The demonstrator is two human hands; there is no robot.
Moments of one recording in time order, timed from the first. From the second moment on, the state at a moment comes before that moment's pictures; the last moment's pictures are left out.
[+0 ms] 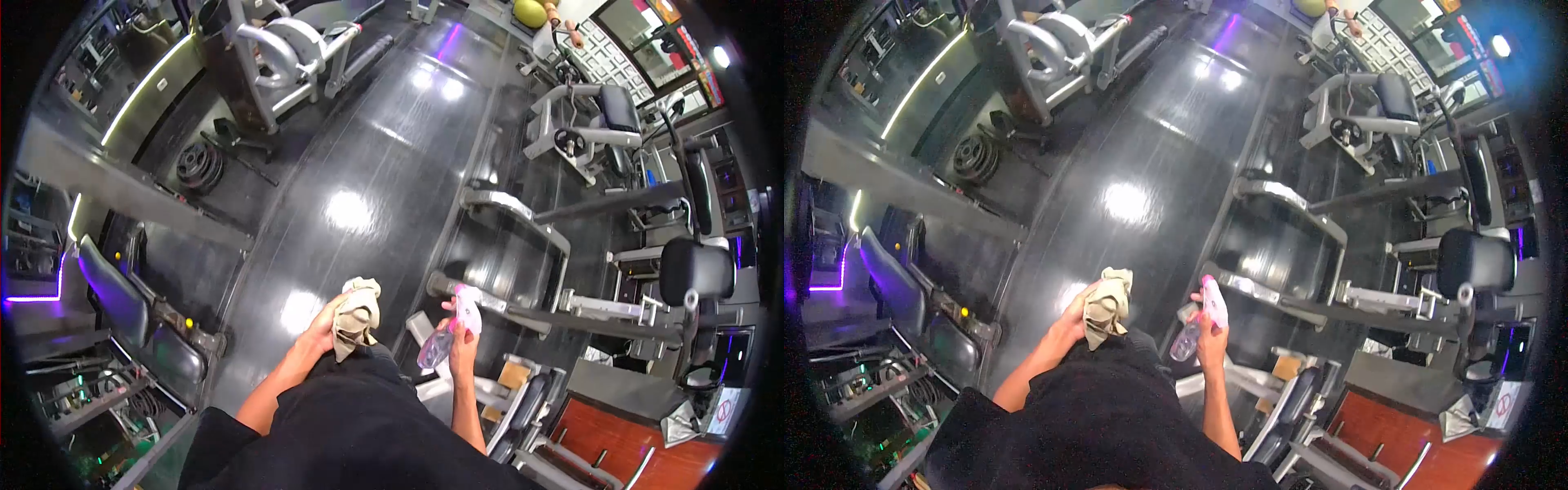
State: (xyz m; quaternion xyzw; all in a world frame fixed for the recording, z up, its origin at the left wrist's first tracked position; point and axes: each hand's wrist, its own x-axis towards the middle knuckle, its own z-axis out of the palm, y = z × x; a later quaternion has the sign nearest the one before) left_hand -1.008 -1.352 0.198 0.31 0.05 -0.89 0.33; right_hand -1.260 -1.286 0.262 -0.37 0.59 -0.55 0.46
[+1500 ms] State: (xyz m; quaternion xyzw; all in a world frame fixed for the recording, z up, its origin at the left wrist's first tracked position) left_hand -1.329 -2.174 0.203 0.24 -0.08 -0.90 0.37; right_hand -1.567 -2.072 0.260 -0.41 0.60 -0.50 0.47
